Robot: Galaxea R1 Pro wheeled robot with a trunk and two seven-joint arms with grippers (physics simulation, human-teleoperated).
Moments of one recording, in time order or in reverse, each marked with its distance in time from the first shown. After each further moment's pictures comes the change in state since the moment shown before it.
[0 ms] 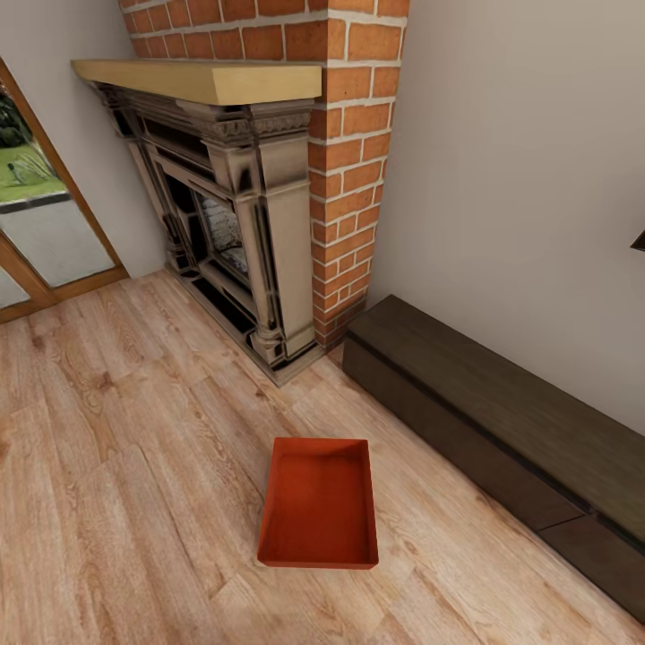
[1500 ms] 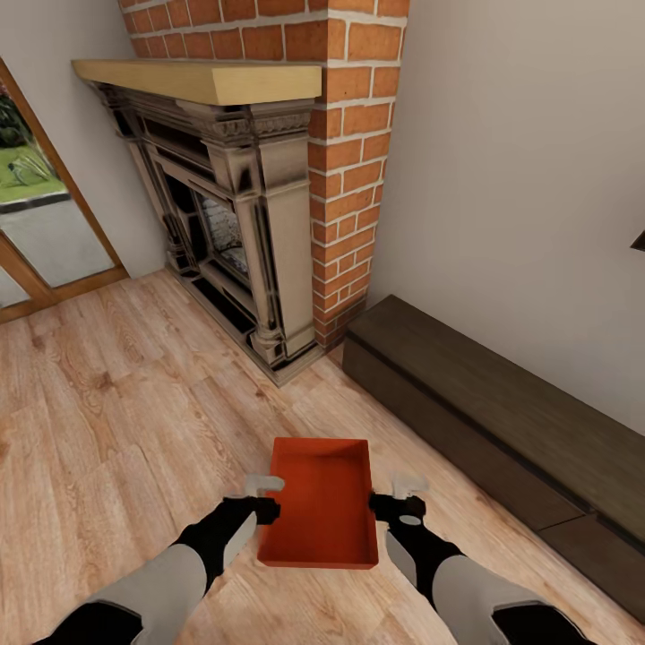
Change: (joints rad) left arm -0.493 -0.120 -0.008 -0.282 -0.314 0.347 0.033; right arm -0.586 0.169 -0.213 -0.162 -0.003 0.054 -0.192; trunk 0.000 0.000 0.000
